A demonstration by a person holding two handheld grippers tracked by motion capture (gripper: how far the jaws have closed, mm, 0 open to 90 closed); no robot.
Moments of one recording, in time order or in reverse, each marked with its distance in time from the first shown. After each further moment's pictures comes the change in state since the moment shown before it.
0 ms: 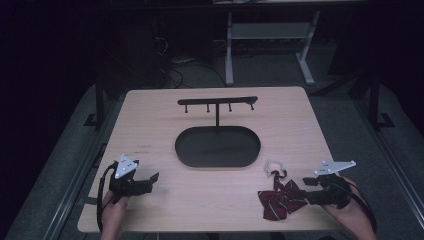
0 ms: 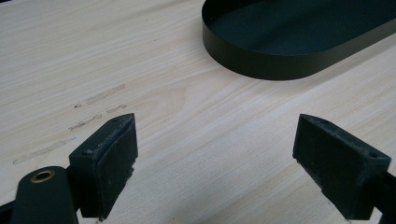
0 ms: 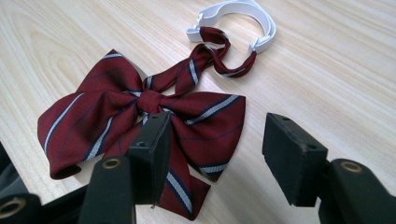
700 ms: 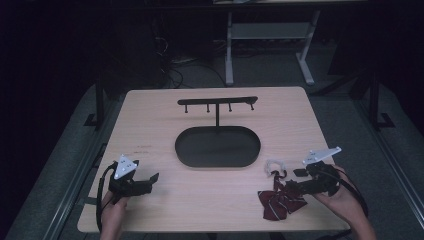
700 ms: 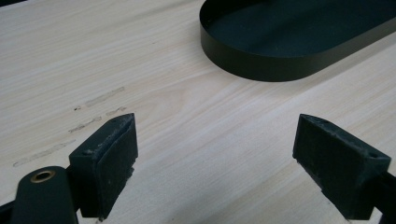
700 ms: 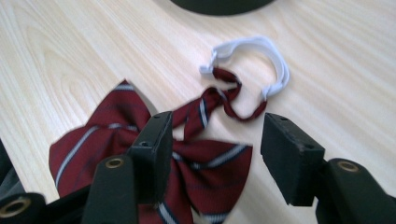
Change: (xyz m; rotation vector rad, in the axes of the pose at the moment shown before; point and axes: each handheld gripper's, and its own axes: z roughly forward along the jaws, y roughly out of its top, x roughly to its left) left arm 0.000 0.001 -0.003 -0.009 -0.004 0.005; right arm 0.004 0.042 0.009 0.049 0.030 -0.079
